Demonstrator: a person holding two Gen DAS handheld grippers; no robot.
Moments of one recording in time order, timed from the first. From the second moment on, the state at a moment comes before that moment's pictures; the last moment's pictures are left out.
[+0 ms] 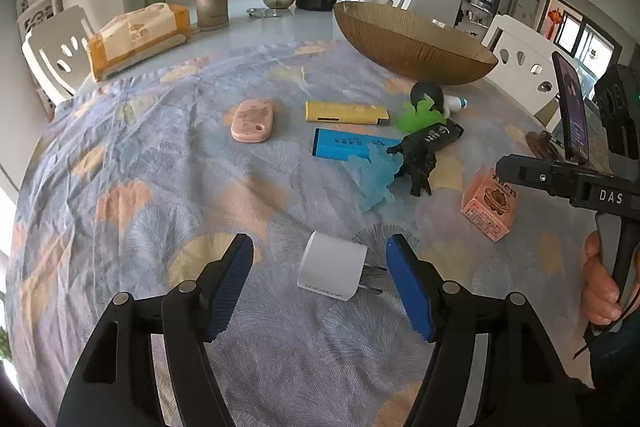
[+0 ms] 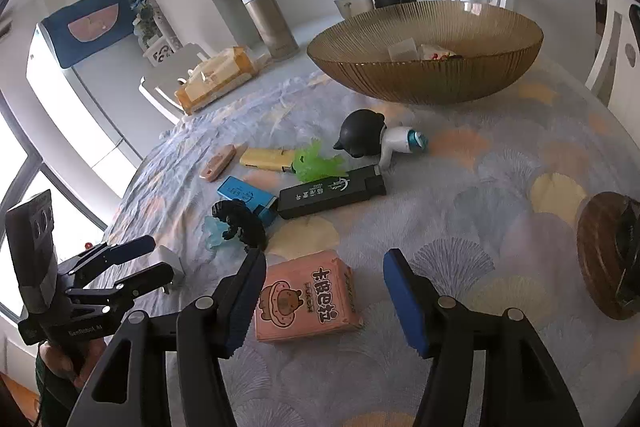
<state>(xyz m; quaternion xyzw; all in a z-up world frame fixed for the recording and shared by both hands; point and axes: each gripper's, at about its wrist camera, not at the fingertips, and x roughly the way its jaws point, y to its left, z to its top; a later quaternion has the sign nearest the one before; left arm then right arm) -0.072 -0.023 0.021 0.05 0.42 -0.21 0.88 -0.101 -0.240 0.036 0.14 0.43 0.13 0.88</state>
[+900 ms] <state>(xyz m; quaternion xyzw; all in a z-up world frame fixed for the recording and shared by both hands) -0.093 -0.017 0.017 0.05 0.44 -0.22 0.87 -0.105 -0.259 0.036 0.19 0.42 0.14 0.88</state>
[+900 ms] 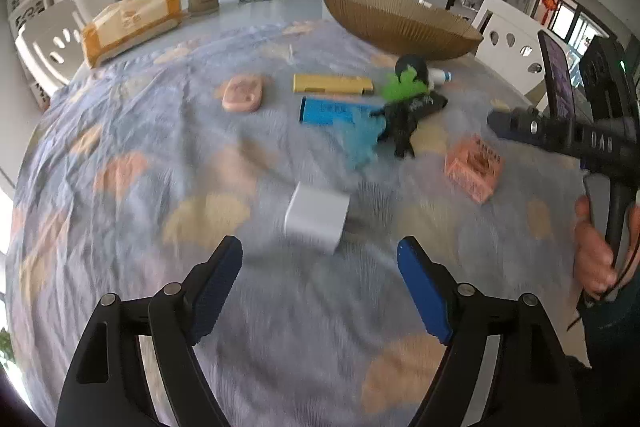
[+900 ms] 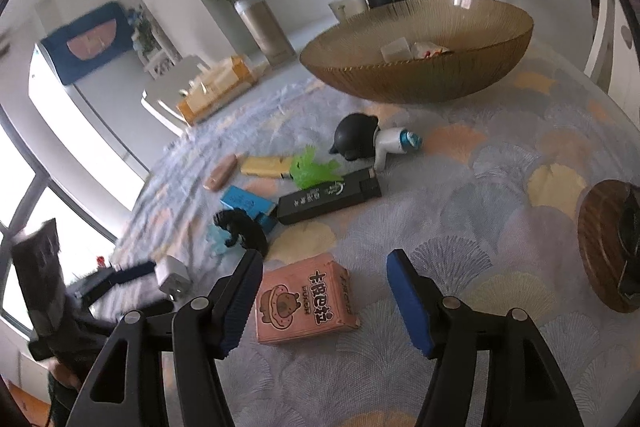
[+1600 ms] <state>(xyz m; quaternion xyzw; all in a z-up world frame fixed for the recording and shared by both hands) -0.079 -0.044 0.031 -0.01 0.49 -0.22 0.85 -0.099 -0.268 0.028 0.22 0.44 0.15 0.86</state>
